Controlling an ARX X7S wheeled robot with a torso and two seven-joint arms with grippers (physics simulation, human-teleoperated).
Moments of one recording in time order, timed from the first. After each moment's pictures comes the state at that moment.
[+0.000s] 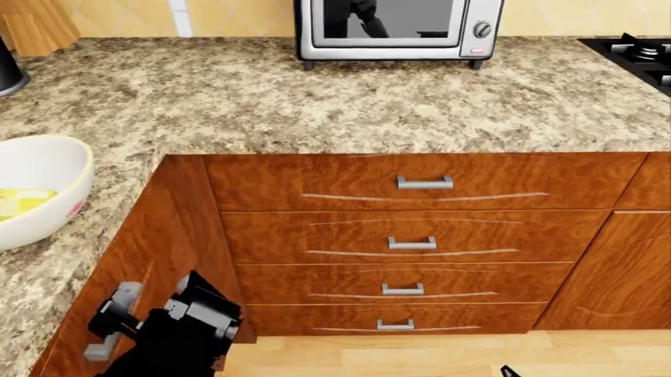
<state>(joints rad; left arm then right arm) -0.96 -0.04 0.51 -1.28 -0.06 -1.11 -0.68 0.45 0.52 -2.03 1.31 3.02 -0.04 -1.33</state>
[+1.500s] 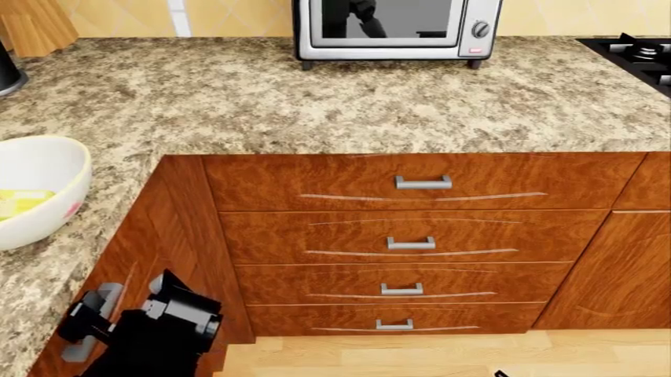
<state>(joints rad) -0.97 -0.09 0.46 -1.29 -0.07 -1.13 -0.82 0.43 0.50 -2.01 1.31 3.00 -0.06 -1.34</state>
